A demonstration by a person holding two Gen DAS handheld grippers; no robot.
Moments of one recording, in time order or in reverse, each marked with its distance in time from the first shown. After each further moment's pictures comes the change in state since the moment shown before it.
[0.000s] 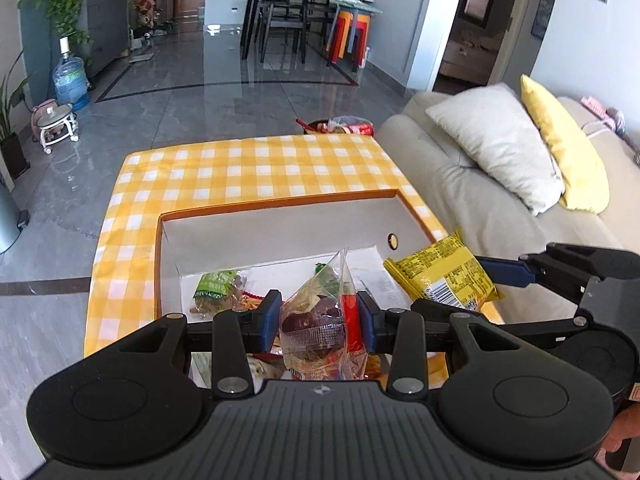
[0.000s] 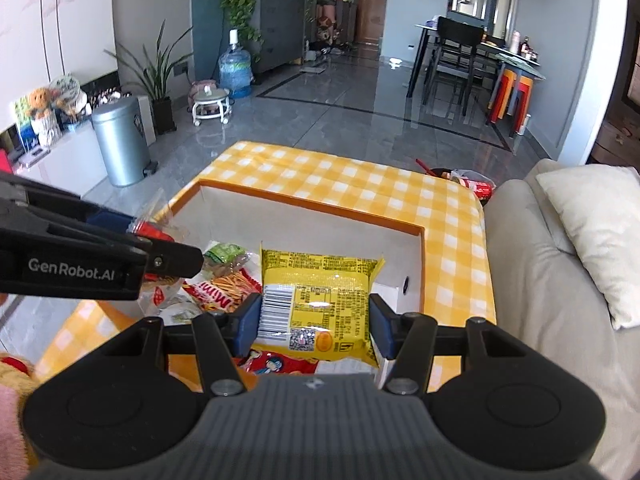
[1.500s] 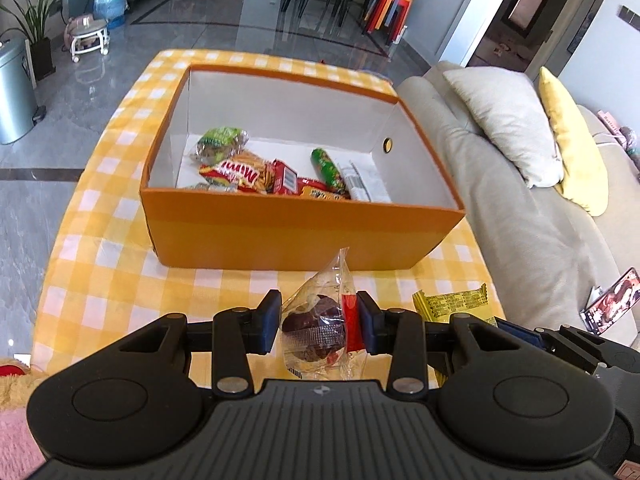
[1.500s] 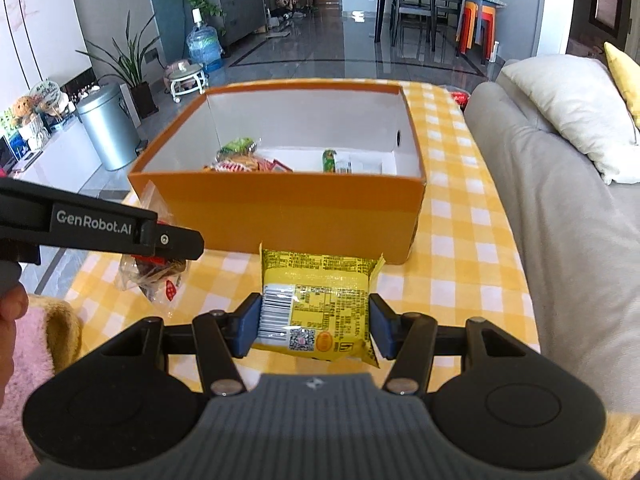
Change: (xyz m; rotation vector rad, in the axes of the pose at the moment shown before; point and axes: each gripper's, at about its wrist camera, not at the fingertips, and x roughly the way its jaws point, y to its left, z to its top) left arm -0.037 -0.023 -0.111 -0.218 0.083 -0.008; right arm -0.054 0.028 -0.129 0.192 0.099 -0.010
